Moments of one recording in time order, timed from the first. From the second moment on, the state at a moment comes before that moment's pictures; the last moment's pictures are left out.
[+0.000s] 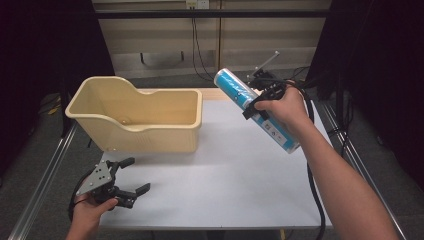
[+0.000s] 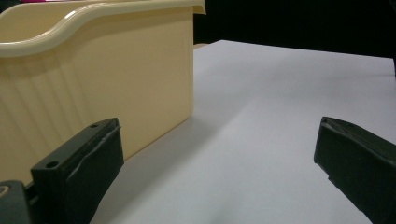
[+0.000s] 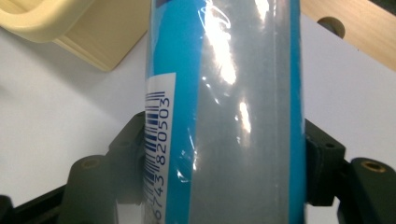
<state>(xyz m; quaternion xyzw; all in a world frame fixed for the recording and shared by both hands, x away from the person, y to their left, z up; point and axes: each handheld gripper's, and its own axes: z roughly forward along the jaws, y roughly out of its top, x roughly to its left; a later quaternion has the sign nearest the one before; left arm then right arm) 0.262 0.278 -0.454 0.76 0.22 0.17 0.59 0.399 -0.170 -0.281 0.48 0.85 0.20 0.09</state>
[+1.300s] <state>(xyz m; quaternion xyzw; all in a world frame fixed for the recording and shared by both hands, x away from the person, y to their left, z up) 0.262 0.281 -0.455 0.75 0.22 0.17 0.59 0.432 -0.080 -0.274 0.32 0.92 0.21 0.07</state>
